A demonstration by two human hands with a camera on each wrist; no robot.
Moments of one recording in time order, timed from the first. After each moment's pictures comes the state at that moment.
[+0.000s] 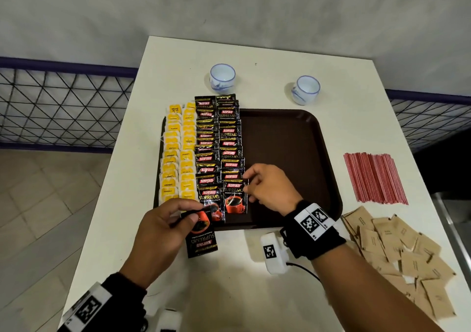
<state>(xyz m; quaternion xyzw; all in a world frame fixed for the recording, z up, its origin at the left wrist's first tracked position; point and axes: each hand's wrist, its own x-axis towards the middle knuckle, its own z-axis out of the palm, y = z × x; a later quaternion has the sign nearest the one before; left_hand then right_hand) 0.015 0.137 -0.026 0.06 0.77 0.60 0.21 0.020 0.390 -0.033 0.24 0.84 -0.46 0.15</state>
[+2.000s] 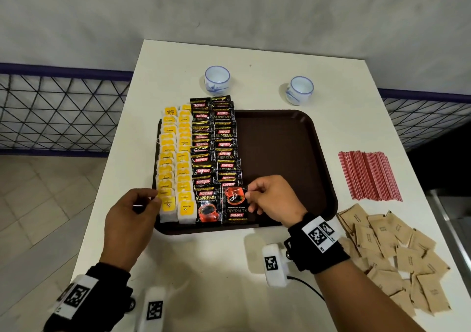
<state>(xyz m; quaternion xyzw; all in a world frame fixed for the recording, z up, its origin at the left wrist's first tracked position) -0.020 0.112 -0.042 -0.07 0.86 0.49 0.11 0.046 0.388 -0.030 0.28 0.79 -0.54 0.13</state>
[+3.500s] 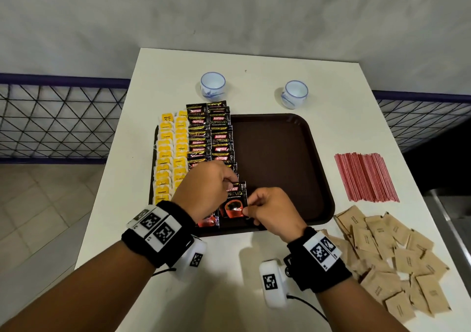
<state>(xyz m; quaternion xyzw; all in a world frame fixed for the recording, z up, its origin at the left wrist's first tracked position) -0.048 0.237 -0.003 0.32 0.87 0.32 0.18 0.065 0.383 -0.029 0.30 0.78 -0.53 0.12</state>
